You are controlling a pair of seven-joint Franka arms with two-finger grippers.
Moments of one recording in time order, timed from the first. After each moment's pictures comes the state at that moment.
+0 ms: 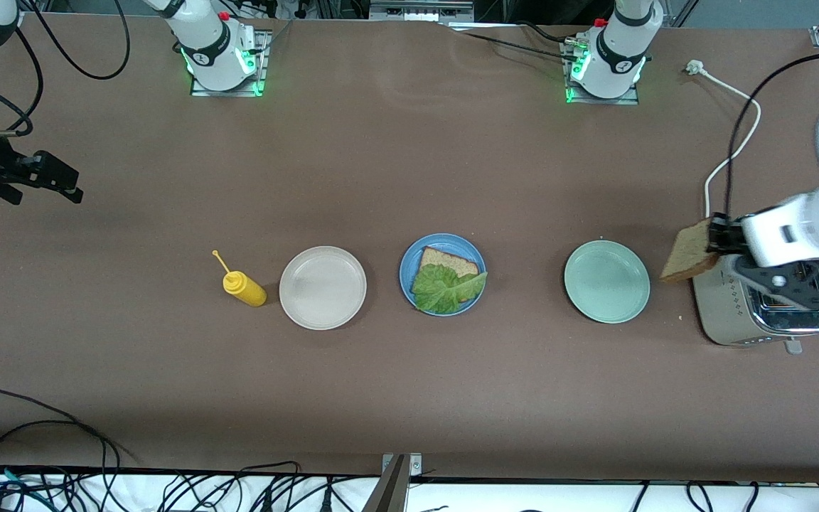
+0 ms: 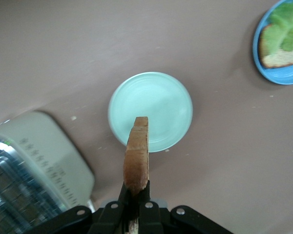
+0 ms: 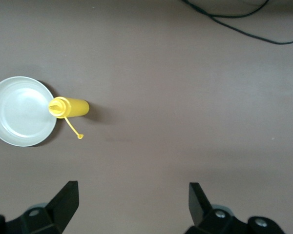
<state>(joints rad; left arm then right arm) 0.07 0.36 -0.13 -1.37 0.03 1.54 0.42 0.09 -0.01 -0.12 -1.72 -0.01 1.80 -0.07</state>
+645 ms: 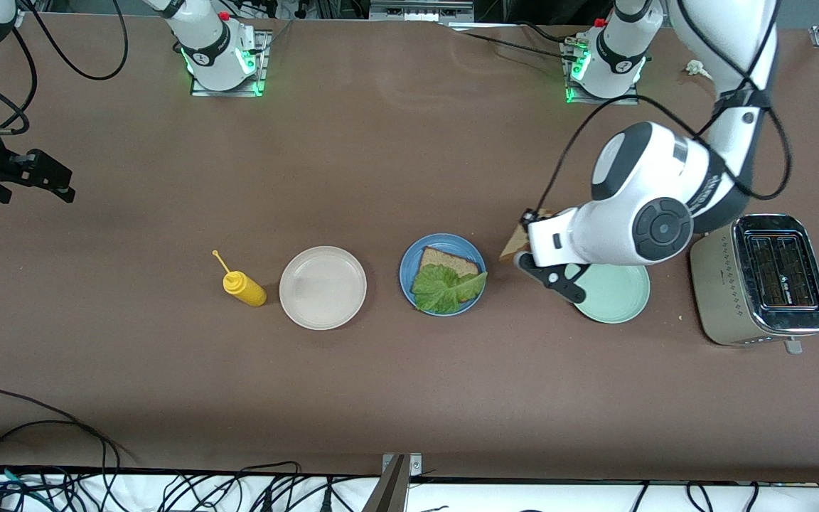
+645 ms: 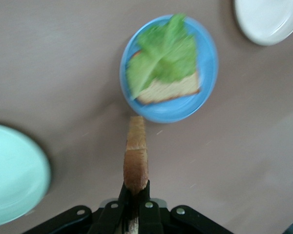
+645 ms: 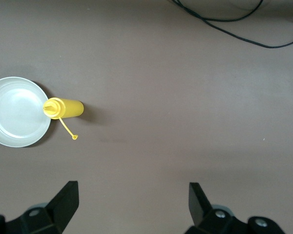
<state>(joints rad) -0.25 0.52 -0.13 -1.39 -0.23 1.65 0.17 0.10 -0.01 -0.12 -1.71 -0.03 1.79 -0.07</state>
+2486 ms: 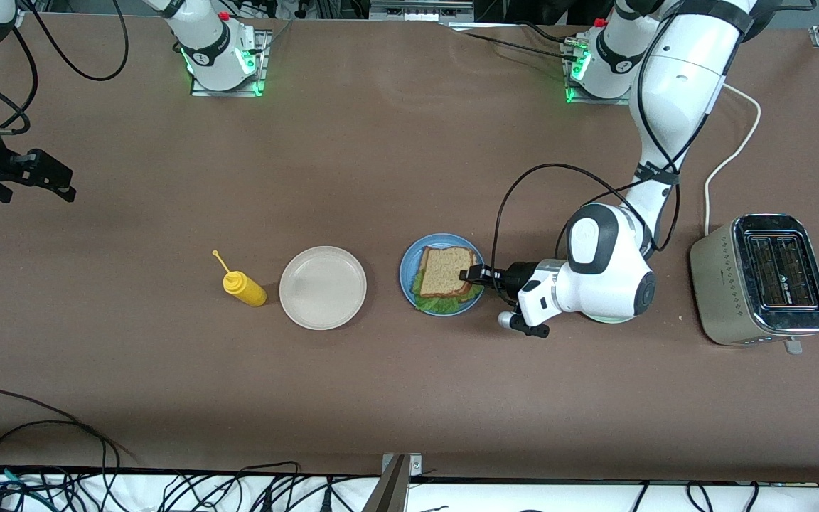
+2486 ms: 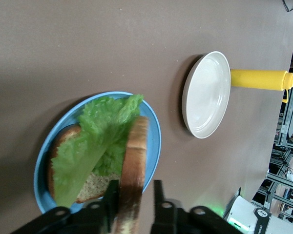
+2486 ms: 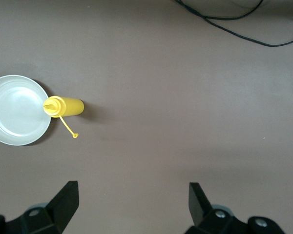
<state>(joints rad) -0.24 0.76 -0.11 -1.43 -0.84 1.99 0.27 0.10 0.00 -0.12 -1.70 -0.03 1.77 -0.07</state>
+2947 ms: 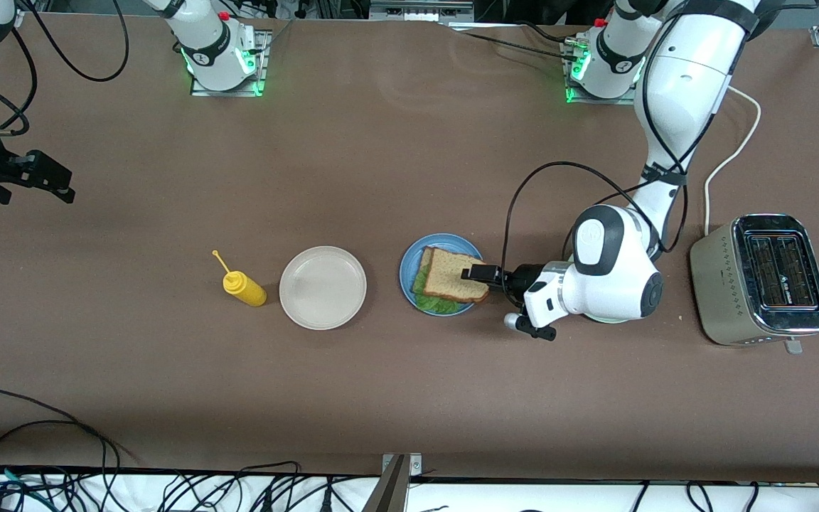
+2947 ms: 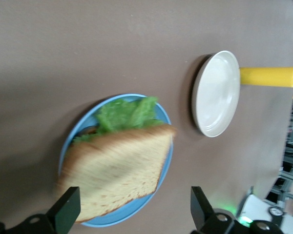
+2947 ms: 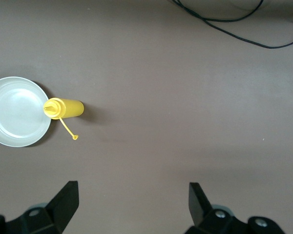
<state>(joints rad) -0.23 0.76 -0.11 -1.43 -0.79 1.99 0.28 0.10 0.00 -0.12 -1.69 -0.03 1.77 -0.07</state>
